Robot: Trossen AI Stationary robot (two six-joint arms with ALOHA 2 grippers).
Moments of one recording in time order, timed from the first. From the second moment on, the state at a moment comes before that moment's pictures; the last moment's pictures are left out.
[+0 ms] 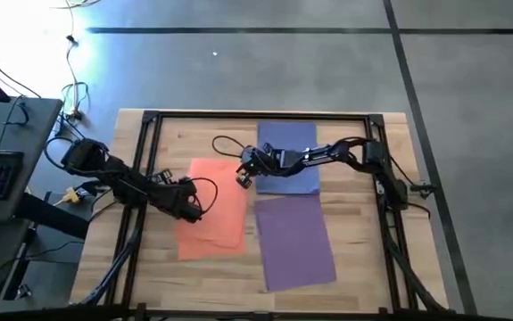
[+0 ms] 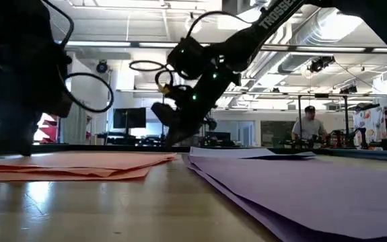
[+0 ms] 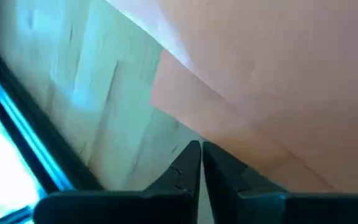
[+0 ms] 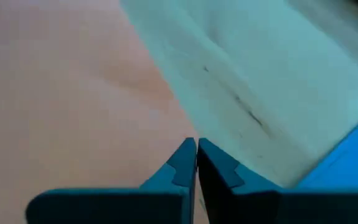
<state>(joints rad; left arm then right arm) -0.32 1.50 0.57 -0.97 -0.52 -0.86 -0.15 2.17 1.42 -0.08 0.28 0.29</state>
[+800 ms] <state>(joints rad) -0.67 1.24 0.74 -1.19 -0.68 -1.15 0.38 2.18 1.43 0.11 0.07 -0.32</state>
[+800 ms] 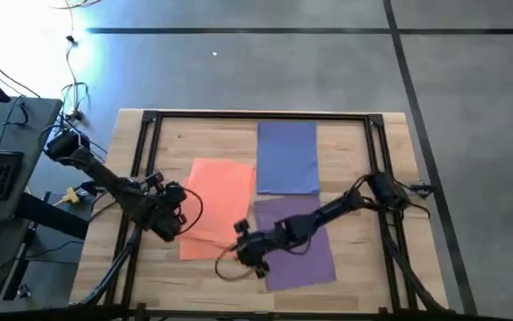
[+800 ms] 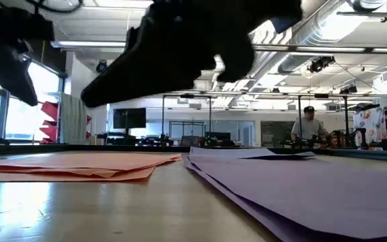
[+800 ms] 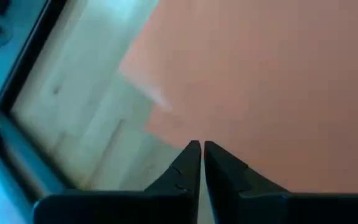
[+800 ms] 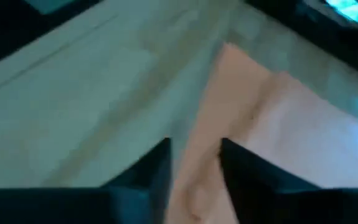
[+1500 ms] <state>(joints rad) -0.84 1.25 0.70 -0.85 -0.73 -1.08 0.25 2.33 1.43 0.18 0.12 -0.08</state>
